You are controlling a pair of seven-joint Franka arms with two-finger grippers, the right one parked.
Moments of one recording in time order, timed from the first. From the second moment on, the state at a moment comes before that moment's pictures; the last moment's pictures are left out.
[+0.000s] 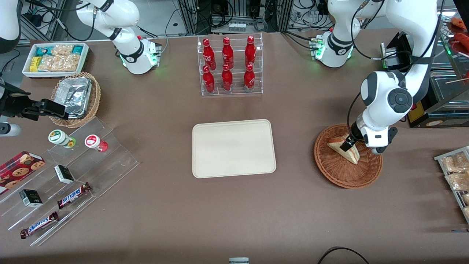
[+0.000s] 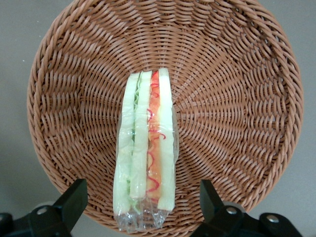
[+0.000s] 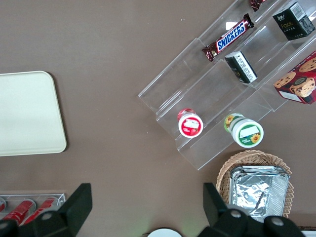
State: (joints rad) arm -0.10 0.16 -0.02 -2.29 -0.02 2.44 -0.92
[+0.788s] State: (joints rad) arm -0.10 0.20 -0.02 -2.29 -0.02 2.45 -0.92
